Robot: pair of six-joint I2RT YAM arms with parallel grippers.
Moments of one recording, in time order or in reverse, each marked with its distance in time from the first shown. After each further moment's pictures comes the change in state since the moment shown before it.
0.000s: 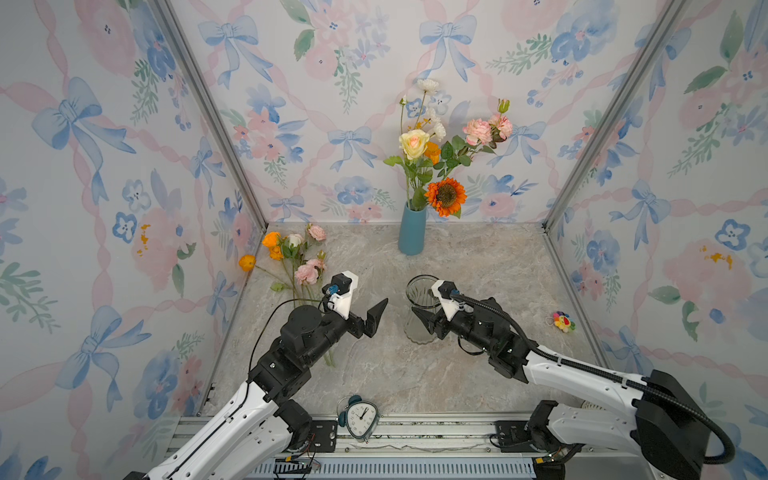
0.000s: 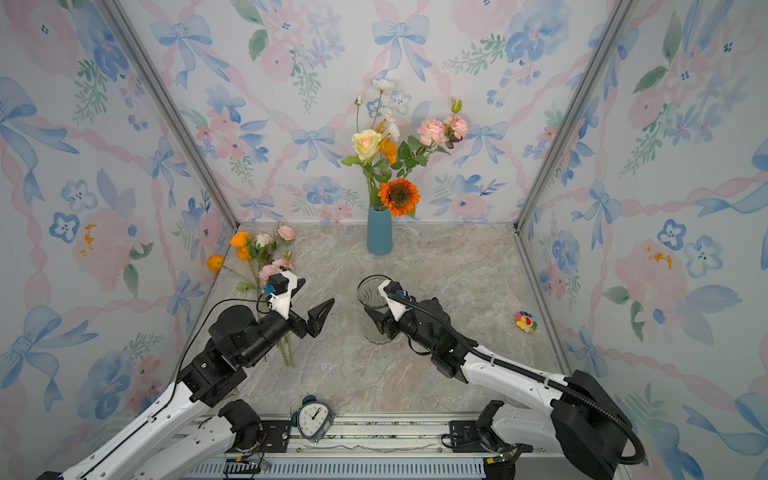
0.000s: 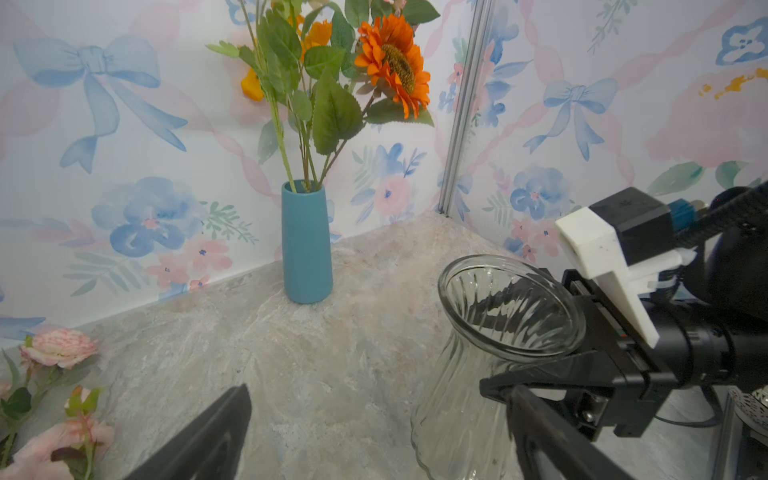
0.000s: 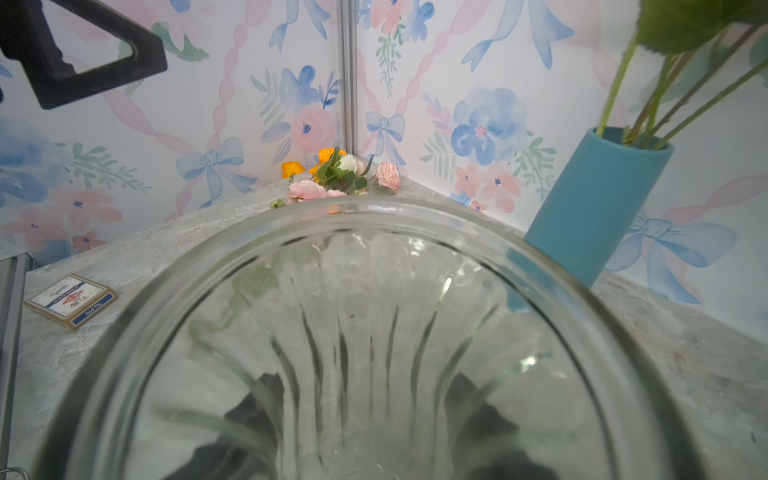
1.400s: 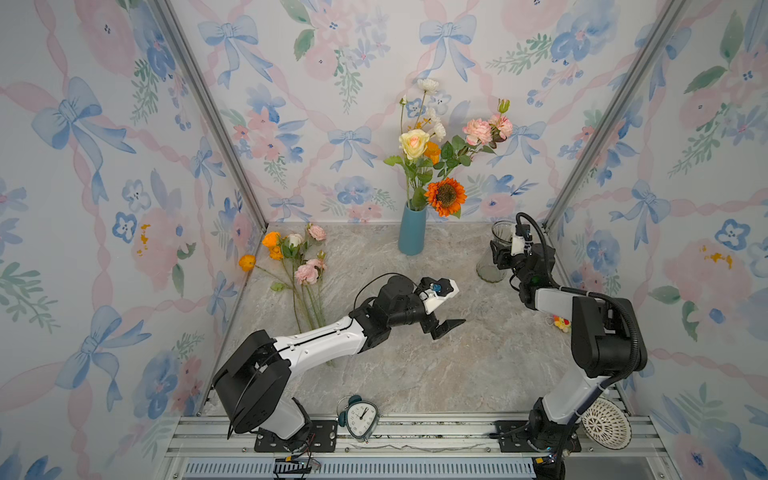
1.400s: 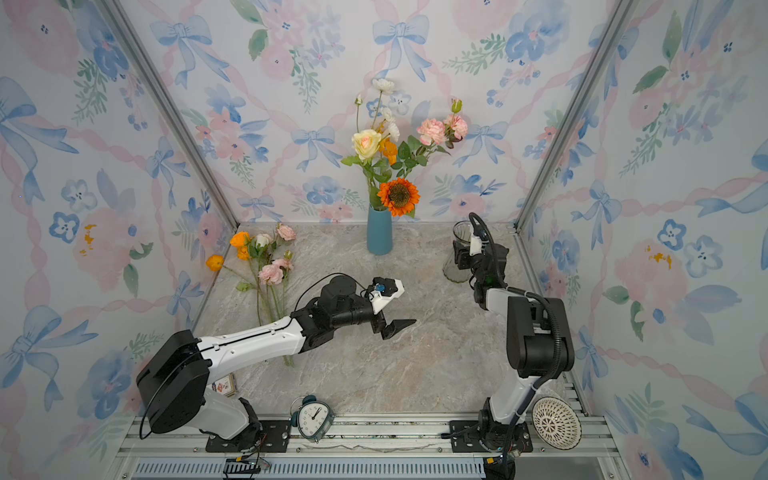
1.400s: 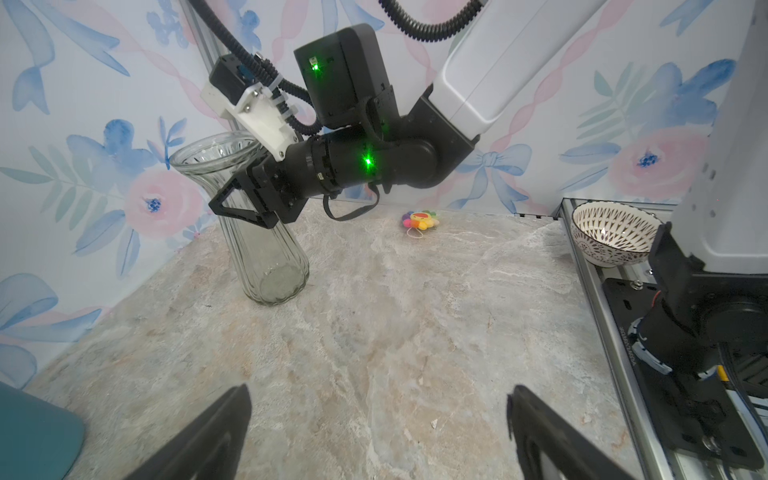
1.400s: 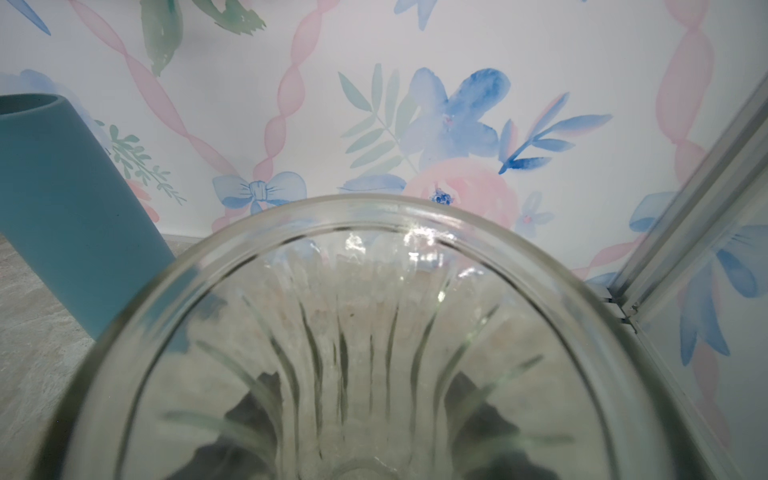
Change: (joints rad) left arm -0.216 0.821 0.287 0.417 0.371 0.291; right arm -0.873 0.547 0.338 0.218 -0.200 -0.026
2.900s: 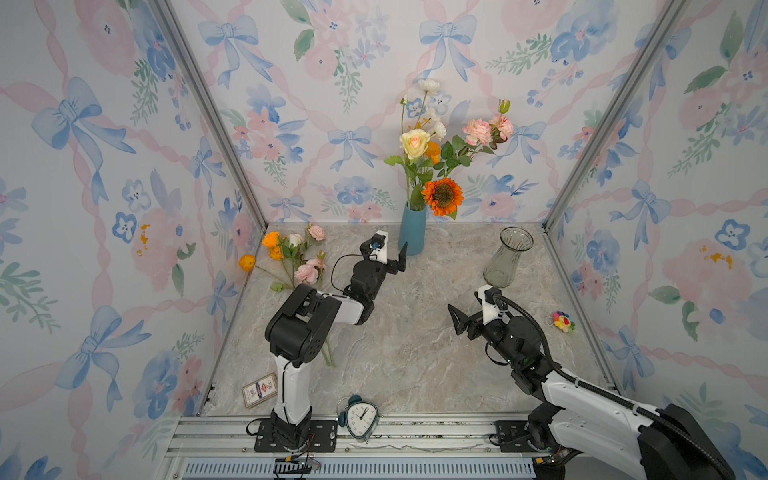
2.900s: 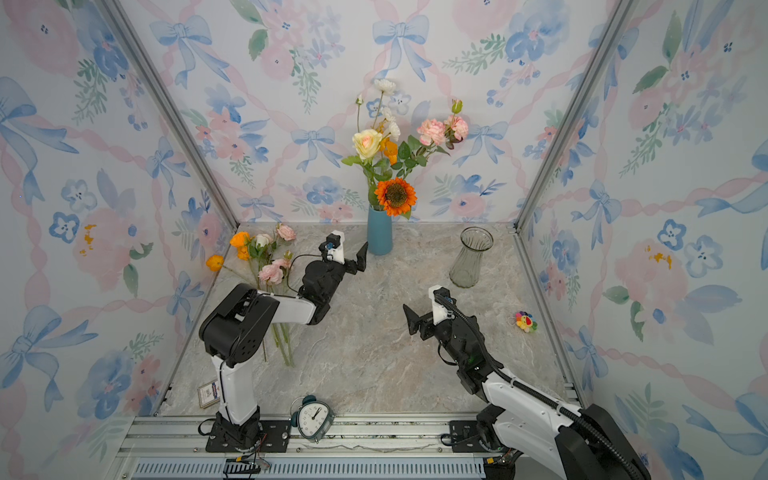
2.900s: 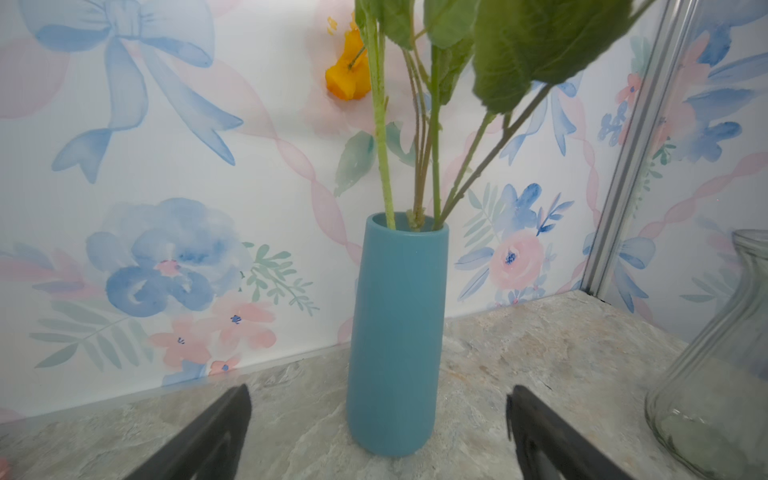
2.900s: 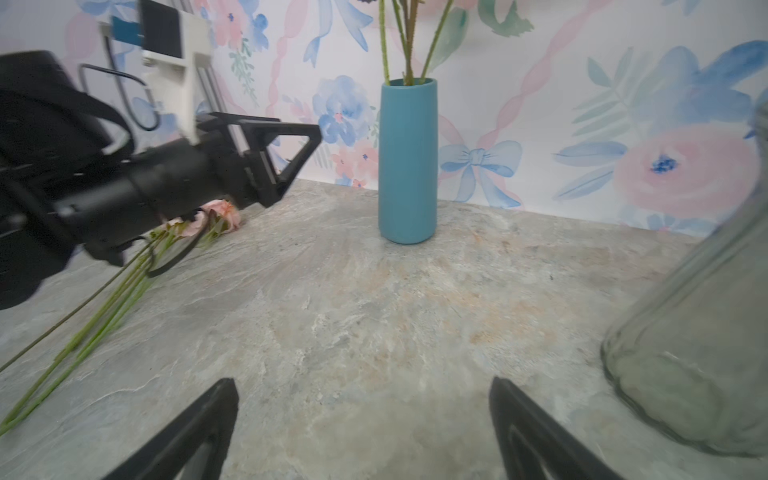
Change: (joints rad) left arm 0.319 0.385 -0.039 0.789 -0.521 -0.205; right arm 0.546 -0.796 -0.652 -0.093 0.279 0.150
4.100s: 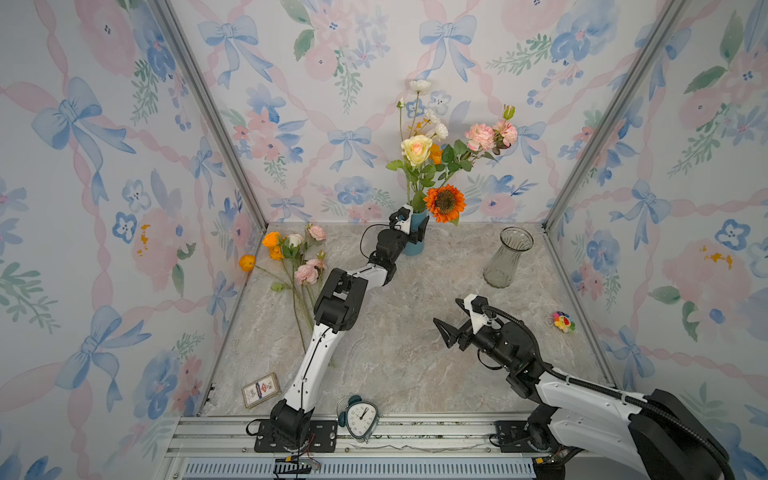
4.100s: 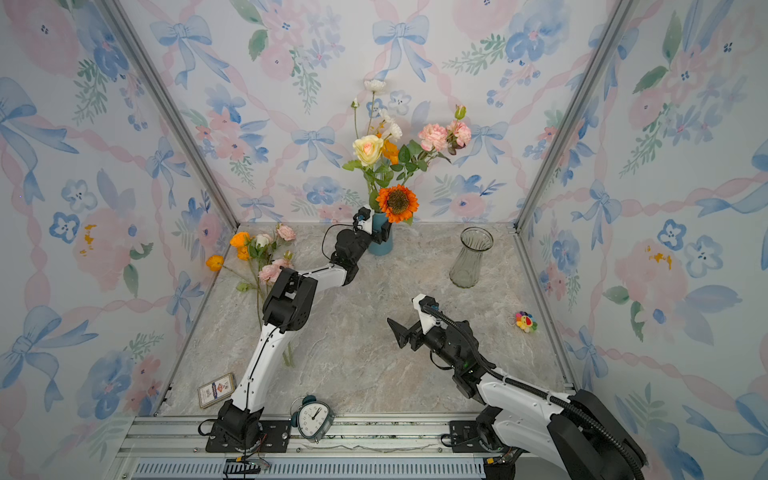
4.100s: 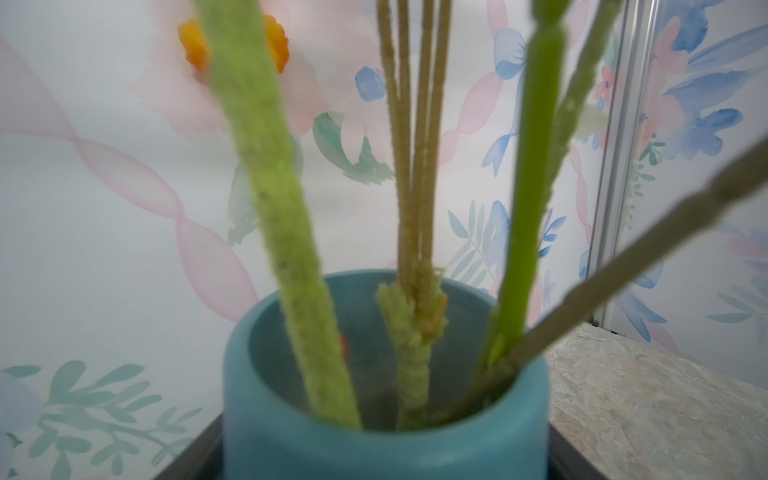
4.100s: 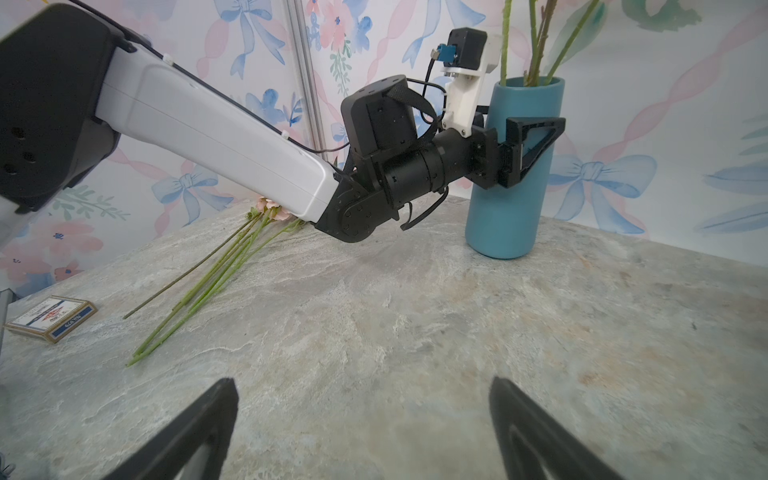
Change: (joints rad) left arm 0.090 0.726 1.027 -0.156 0.250 0.018; right arm 0.117 0.088 -0.030 0.162 -0.195 -0.016
